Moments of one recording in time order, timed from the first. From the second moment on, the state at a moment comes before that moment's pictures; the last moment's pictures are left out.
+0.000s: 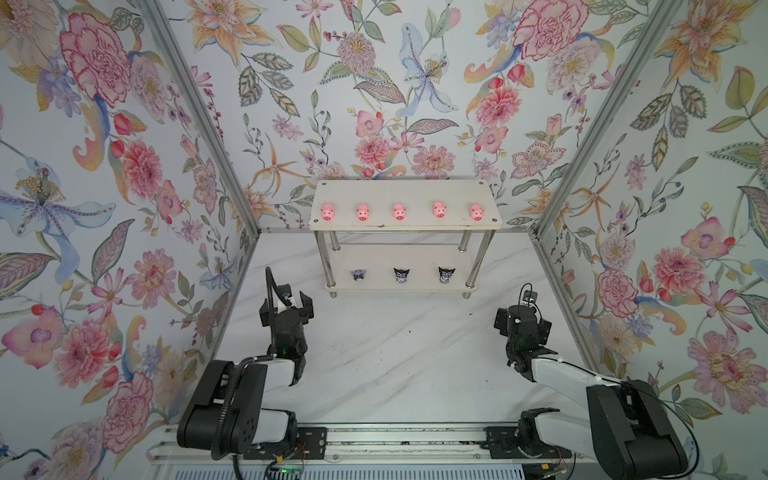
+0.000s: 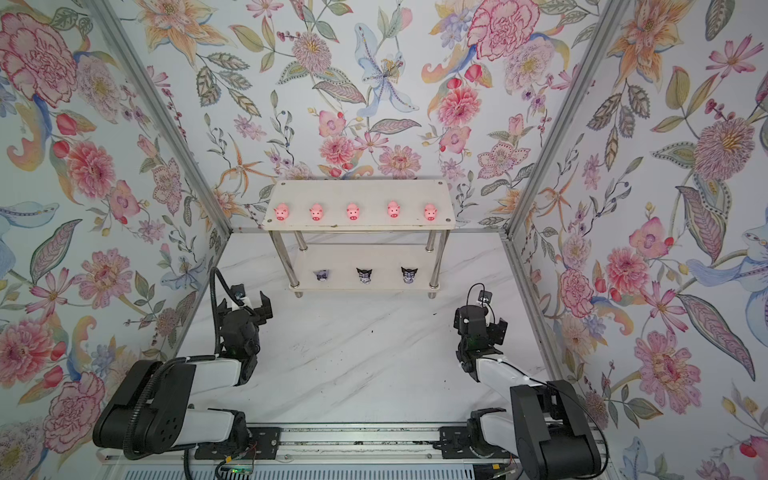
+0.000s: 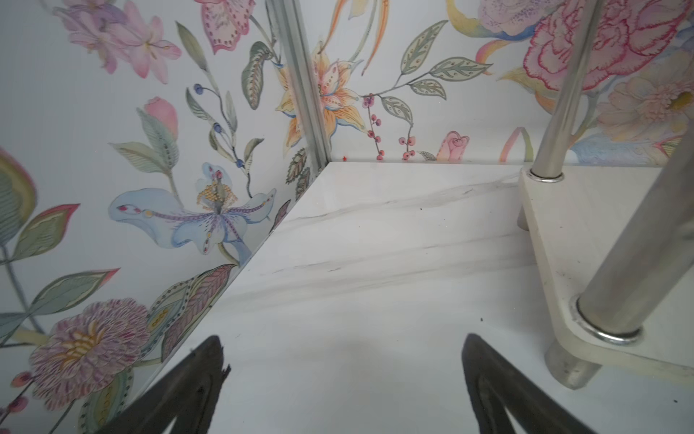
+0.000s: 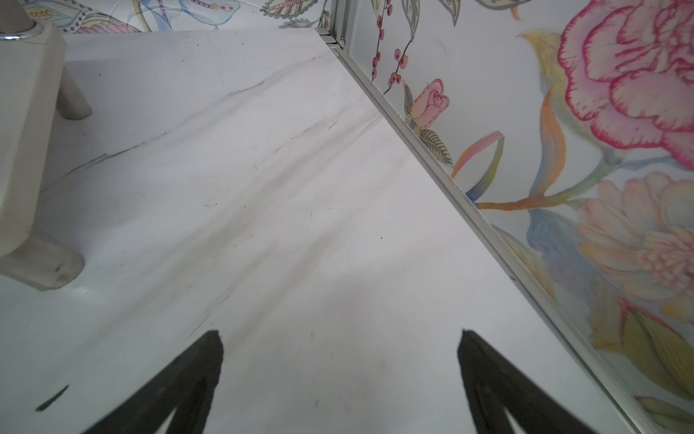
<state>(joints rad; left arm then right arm) -0.10 1.35 0.19 1.01 -0.53 0.06 0.16 1.28 0.34 0.36 0.57 0.16</state>
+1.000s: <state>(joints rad) -0.06 1.57 0.13 1.38 -0.39 0.12 0.04 1.54 0.22 1.00 0.11 -0.01</state>
